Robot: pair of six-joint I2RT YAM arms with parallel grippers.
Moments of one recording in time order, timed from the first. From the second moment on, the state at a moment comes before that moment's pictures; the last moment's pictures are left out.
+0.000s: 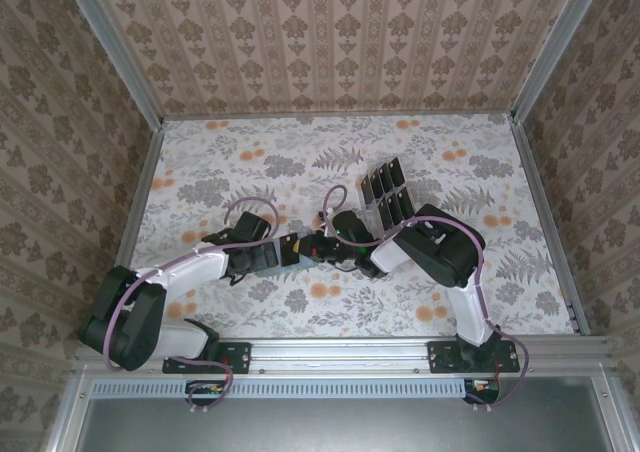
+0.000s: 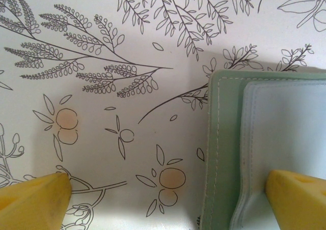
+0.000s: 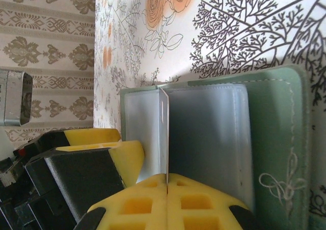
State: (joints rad) left arm -0.54 1.32 0.57 -0.48 -0.21 -0.69; right arm 0.76 2.07 0.83 0.81 -0.45 1.13
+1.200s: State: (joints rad) left arm -0.54 1.32 0.57 -0.48 -0.21 -0.69; right arm 0.77 2.10 0.89 0.74 -0.53 1.14
